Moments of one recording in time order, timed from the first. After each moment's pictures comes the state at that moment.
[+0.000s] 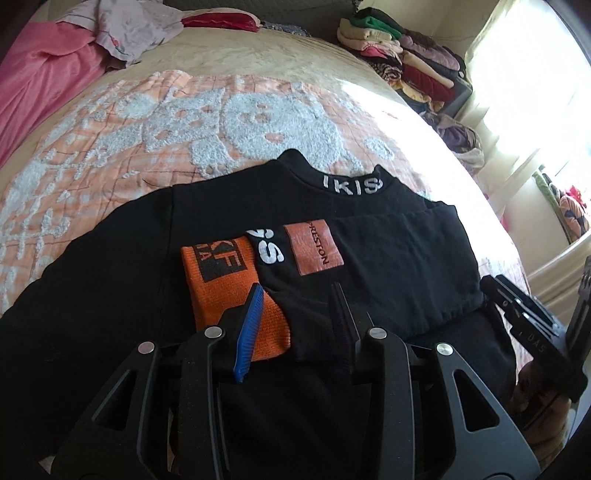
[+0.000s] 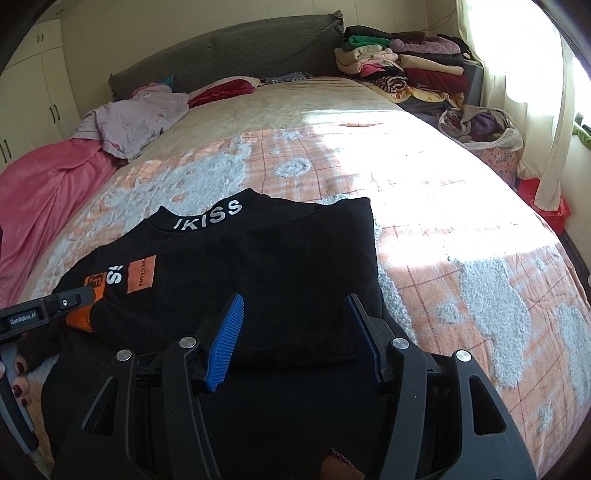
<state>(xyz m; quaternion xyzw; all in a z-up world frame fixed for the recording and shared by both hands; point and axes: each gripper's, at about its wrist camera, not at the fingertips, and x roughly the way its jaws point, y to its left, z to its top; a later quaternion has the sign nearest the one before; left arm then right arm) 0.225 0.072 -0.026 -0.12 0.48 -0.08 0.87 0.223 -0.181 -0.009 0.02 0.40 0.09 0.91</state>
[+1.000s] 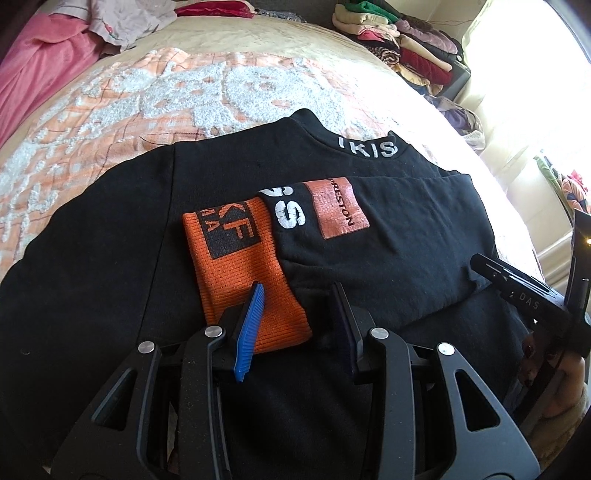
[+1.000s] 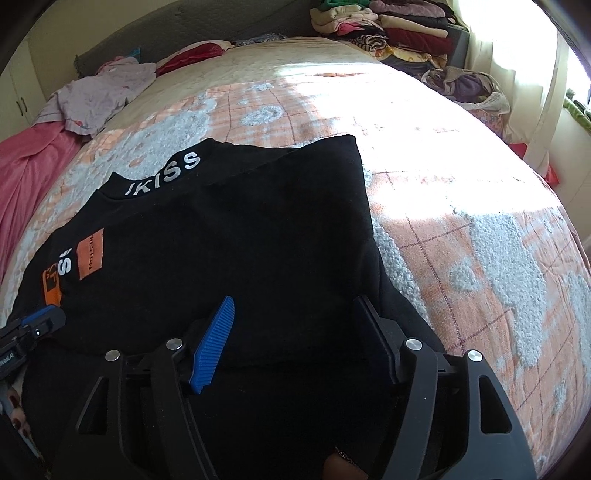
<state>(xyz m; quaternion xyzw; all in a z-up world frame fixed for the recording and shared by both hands) 0.213 0.083 -0.056 -0.11 0.49 -0.09 0.86 0.244 -0.181 -0.052 0.03 0.47 0.03 0.88</state>
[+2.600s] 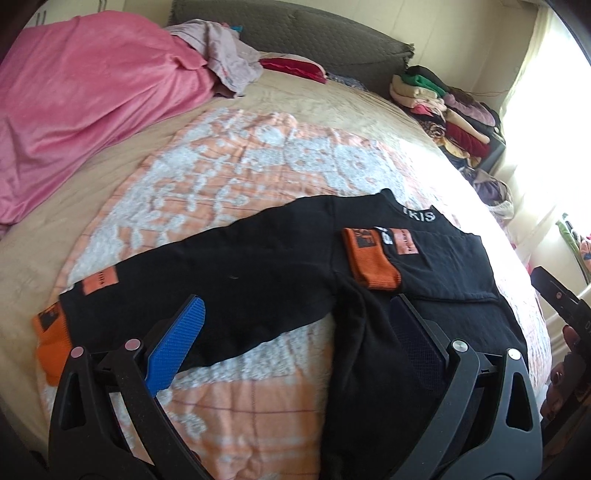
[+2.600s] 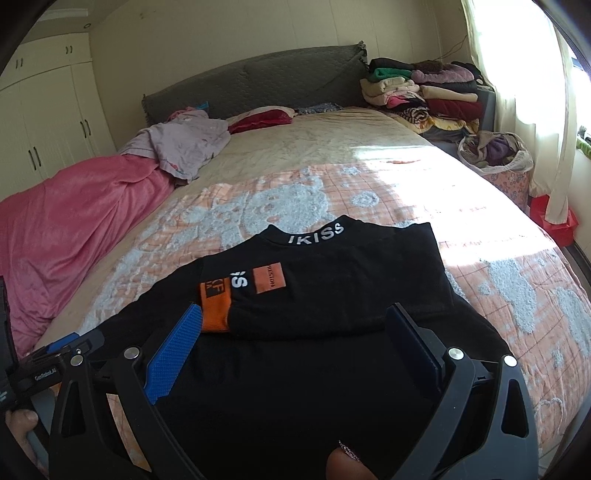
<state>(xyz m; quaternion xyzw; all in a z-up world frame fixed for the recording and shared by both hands) 0.077 0.189 0.021 -0.15 0.39 0.04 0.91 0.121 -0.083 0.065 0.04 0.35 0.13 0.93</state>
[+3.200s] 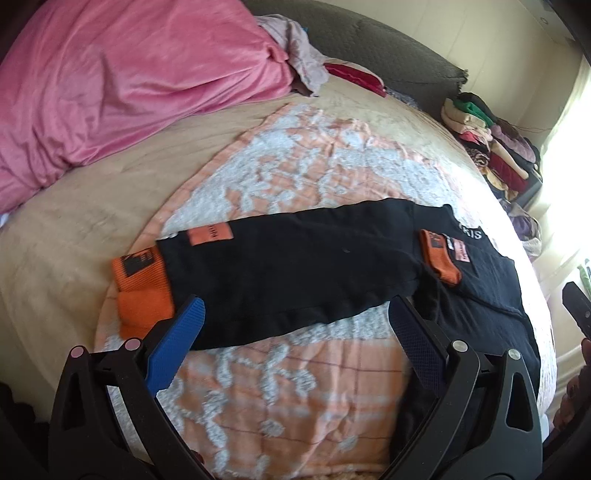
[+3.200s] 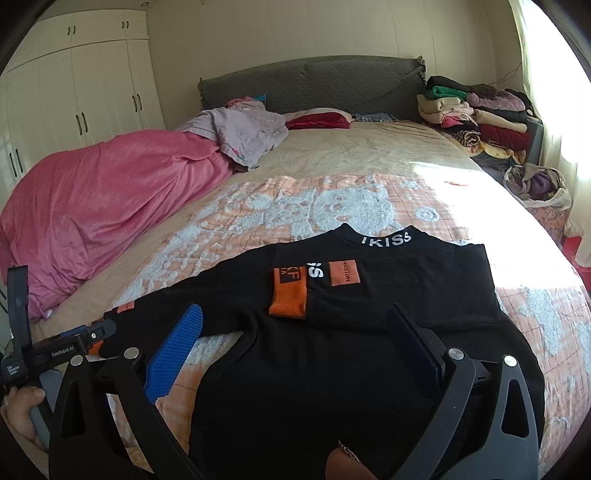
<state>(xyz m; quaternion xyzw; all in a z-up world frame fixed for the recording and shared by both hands) 0.009 0.264 0.007 -0.21 0.39 0.13 0.89 0.086 -0.022 0.076 -0.01 0.33 0.22 0.92</state>
